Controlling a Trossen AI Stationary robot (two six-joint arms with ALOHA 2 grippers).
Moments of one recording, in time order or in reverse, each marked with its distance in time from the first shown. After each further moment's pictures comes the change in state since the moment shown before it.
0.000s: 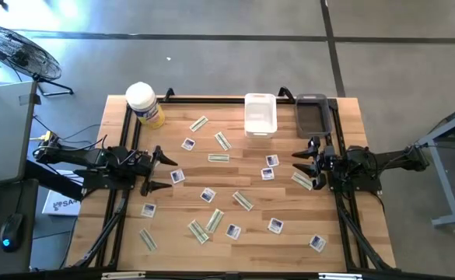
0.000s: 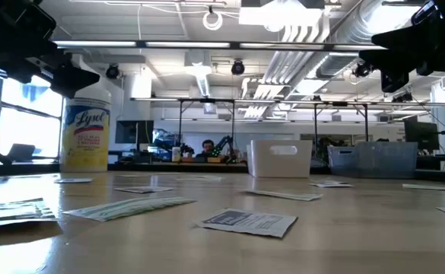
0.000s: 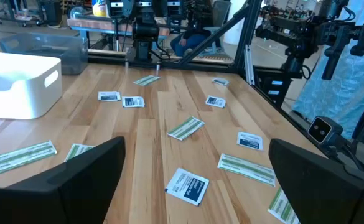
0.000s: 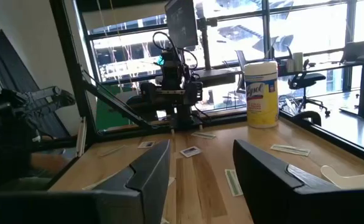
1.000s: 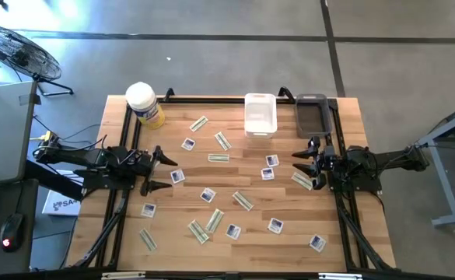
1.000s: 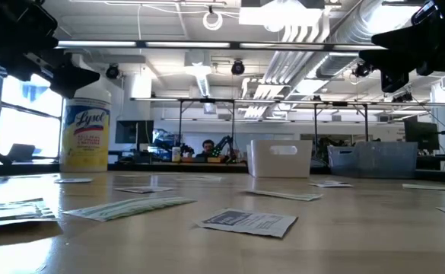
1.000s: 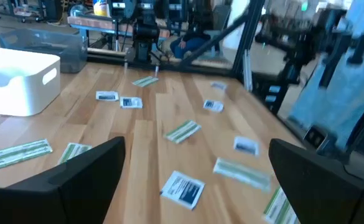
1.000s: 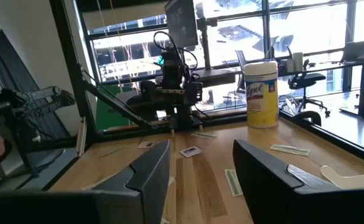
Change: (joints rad) left arm 0.000 0.000 0.000 0.022 0.000 -0.054; right arm 0.000 0.000 0.000 0.000 0.000 0.000
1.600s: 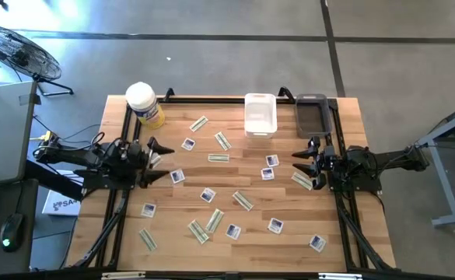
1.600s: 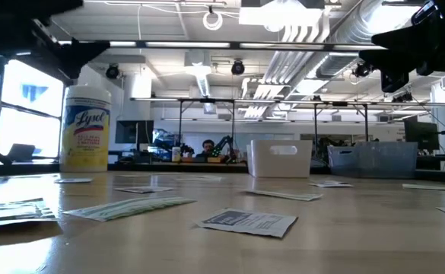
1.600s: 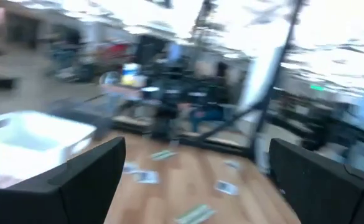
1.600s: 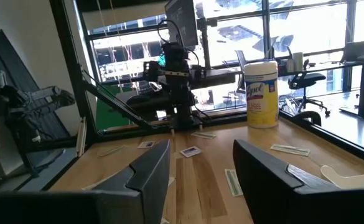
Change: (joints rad) left arm 0.000 0.000 0.000 0.266 -0.200 -0.042; right arm 0.000 0.000 0.000 0.000 0.000 0.000
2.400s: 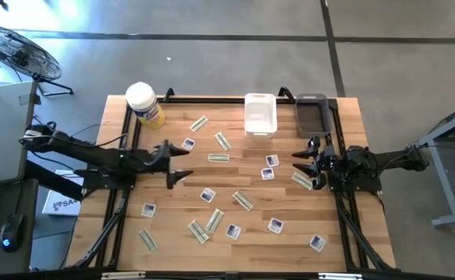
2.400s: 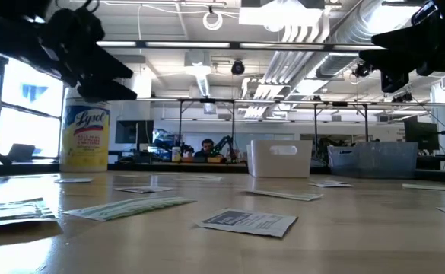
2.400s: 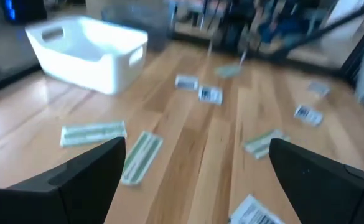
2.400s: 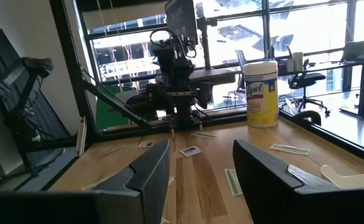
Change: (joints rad) left arm 0.000 0.712 0.179 0.057 -0.153 -0.058; right arm 0.000 0.000 0.000 -0.002 0.000 0.000
